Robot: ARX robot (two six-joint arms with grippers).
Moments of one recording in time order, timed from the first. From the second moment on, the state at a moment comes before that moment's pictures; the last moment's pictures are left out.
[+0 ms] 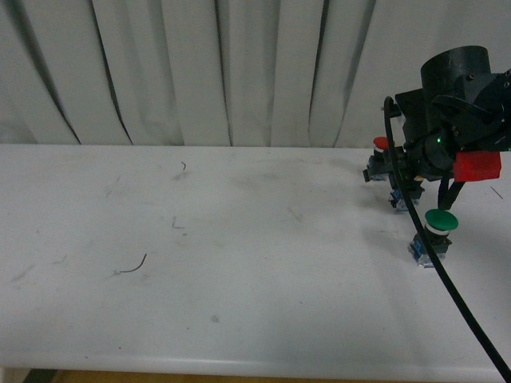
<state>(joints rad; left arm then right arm) 0.00 0.01 0.01 0.00 0.00 -0.01 0.13 2.42 1.67 0.08 0.21 -0.12</state>
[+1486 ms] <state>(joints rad) 0.00 0.01 0.01 0.00 0.00 -0.01 0.14 2.45 1.67 0.10 0.26 -0.12</state>
